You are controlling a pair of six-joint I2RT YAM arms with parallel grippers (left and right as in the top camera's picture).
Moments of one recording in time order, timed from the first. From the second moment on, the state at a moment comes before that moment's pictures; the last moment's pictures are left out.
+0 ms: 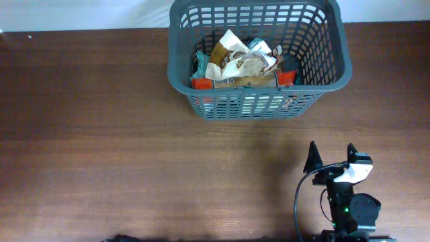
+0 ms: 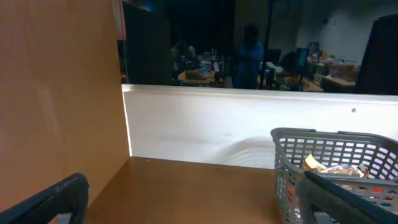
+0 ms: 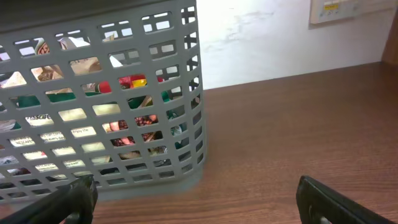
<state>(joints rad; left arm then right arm) -0.27 0.65 2.42 -1.69 -0.40 0.00 -0.09 0.02 0.01 -0.07 -0.07 0.16</state>
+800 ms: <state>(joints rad) 0.00 0.25 1.92 -1.60 -0.30 -0.34 -0.09 0.02 0.01 -0.07 -0.07 0.16</state>
